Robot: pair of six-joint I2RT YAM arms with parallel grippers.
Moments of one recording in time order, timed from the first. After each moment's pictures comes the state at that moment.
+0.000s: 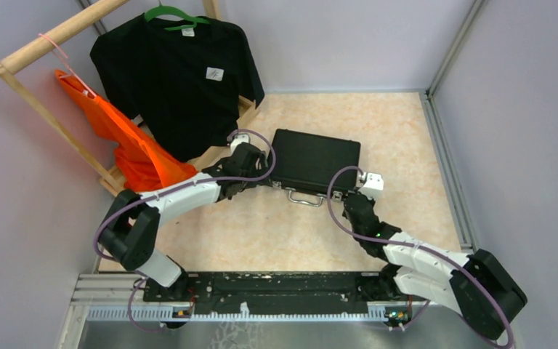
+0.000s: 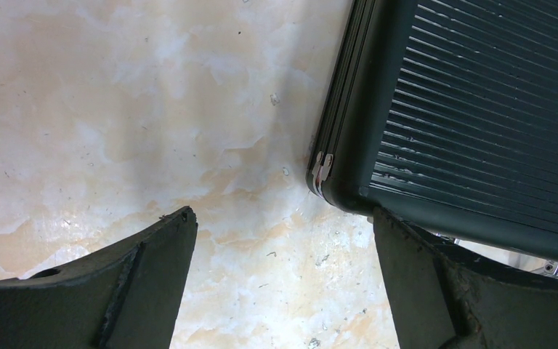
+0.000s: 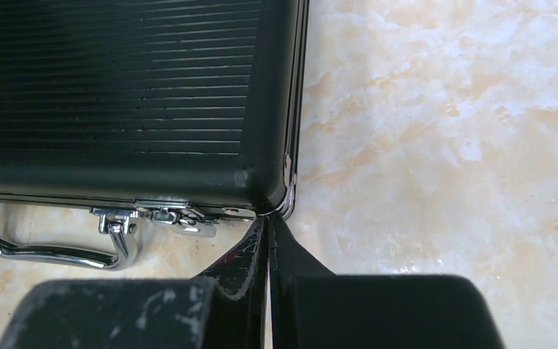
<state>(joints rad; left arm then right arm) -0.68 1.56 0.94 -0.20 -0.37 -0.66 0.68 0.96 0.22 0.18 0.67 0.54</state>
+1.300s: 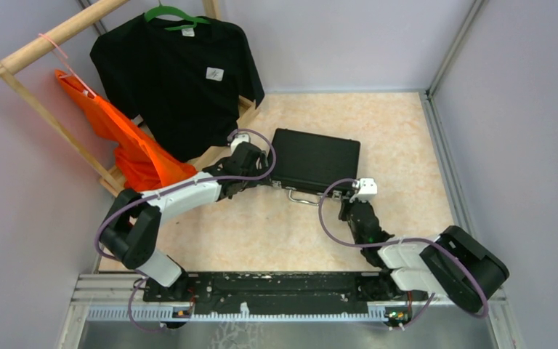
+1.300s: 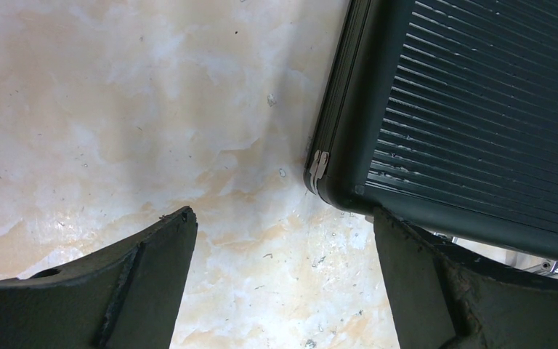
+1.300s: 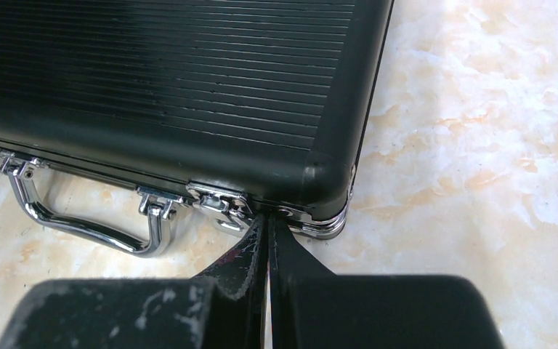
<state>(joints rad) -0.68 1.57 0.95 -0.20 -0.36 -0.66 0.67 1.19 0.05 0.82 0.53 0.34</state>
